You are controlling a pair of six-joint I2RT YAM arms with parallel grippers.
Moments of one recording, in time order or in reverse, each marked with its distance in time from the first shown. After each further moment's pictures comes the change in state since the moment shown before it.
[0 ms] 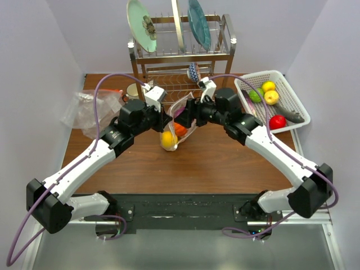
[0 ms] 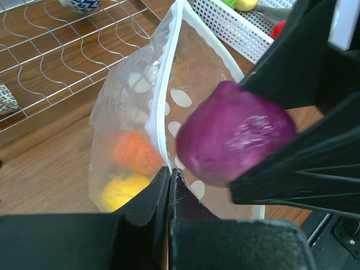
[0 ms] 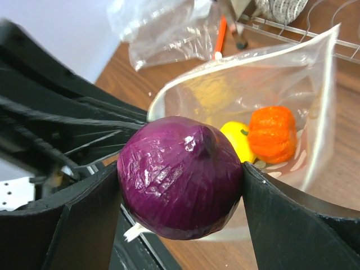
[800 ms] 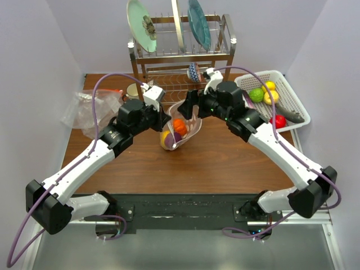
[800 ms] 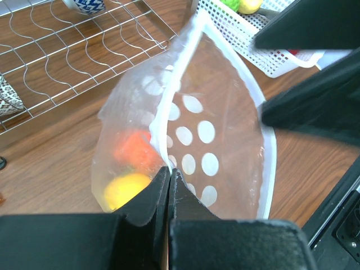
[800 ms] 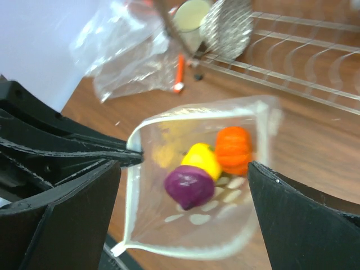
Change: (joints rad) left arm 0.011 -0.008 -0.002 0.000 0.001 0.000; right arm 0.021 0.015 0.134 -0.097 0.194 -0.055
